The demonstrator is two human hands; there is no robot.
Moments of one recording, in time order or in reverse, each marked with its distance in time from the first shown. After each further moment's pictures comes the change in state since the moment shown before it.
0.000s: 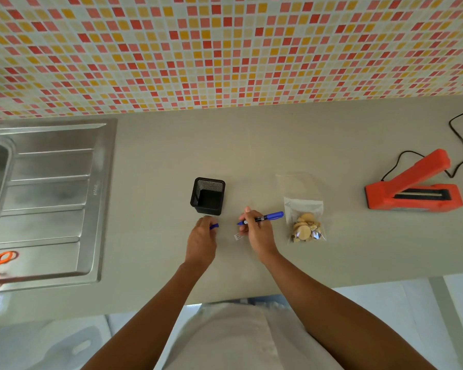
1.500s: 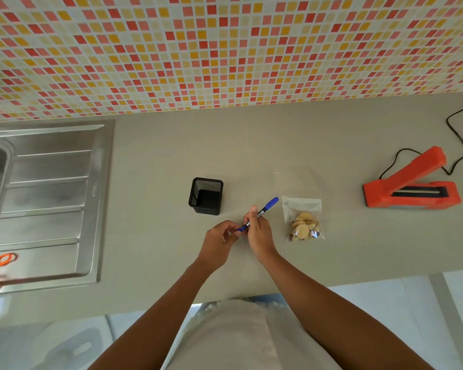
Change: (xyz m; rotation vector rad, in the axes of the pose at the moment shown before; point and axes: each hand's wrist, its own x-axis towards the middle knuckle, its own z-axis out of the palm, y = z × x) left_hand -0.010 0.031 0.009 -0.360 -0.194 0.108; right_hand -0.004 -0.008 -0.001 -0.182 0.069 0.003
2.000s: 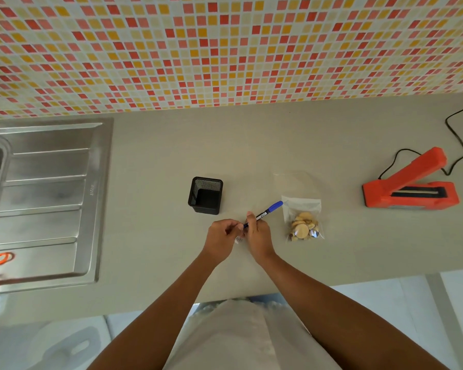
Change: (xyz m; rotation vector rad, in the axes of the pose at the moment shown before) left_hand 0.010 0.014 0.003 -0.136 -0.016 -0.110; right_hand -0.001 0.007 0.002 0.040 -0.006 0.077
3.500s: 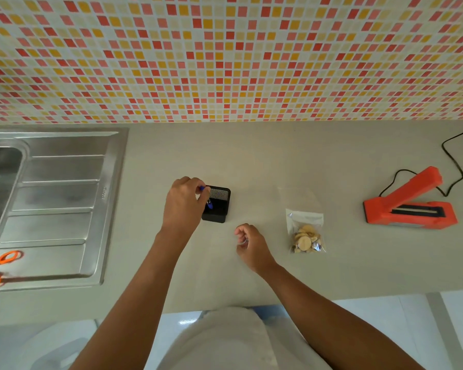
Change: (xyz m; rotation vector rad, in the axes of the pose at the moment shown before) left_hand 0.002 0.086 -0.119 0.550 0.488 0.341; right_hand -0.002 0.012 0.003 -0.462 -0.217 -0.447
